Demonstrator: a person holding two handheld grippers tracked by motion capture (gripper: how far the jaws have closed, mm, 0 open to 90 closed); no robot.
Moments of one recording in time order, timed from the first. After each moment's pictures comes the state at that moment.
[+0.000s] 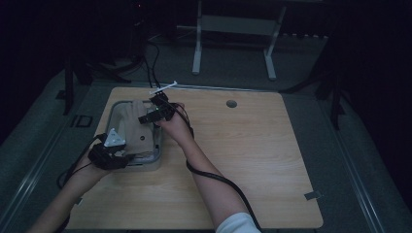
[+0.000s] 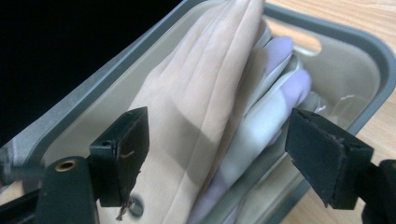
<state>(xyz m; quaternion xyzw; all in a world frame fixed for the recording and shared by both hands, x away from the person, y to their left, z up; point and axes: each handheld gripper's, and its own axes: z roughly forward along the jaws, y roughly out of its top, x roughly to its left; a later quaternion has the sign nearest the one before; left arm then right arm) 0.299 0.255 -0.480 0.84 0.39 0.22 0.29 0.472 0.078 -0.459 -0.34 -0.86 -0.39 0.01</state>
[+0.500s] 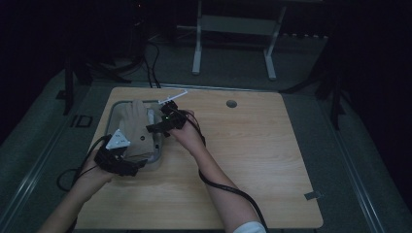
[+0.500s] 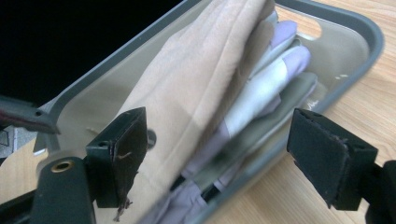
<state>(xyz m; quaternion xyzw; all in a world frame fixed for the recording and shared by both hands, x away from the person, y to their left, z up) 0.288 0.226 -0.470 0.83 0.38 0.19 0.36 0.444 0.042 -0.461 -0.29 -0.86 -0.42 0.00</state>
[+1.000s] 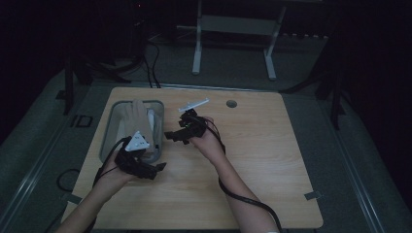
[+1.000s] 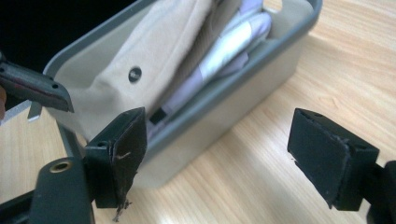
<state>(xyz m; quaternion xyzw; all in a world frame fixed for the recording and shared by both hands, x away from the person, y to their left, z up) 0.290 0.180 -0.471 0.83 0.35 0.17 0.39 0.423 -0.019 -0.464 -0.29 -0.86 -0.42 -0.03</state>
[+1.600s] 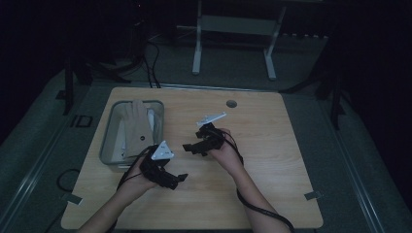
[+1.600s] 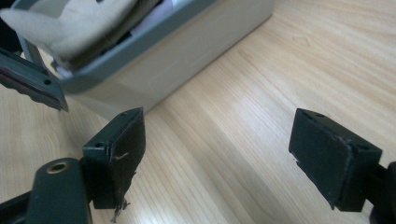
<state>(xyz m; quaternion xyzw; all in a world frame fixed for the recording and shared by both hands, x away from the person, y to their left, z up) 0.290 0.126 -0.497 0.85 0.30 0.12 0.41 0.409 -0.073 -0.497 -0.29 -0.87 -0.40 -0.03</state>
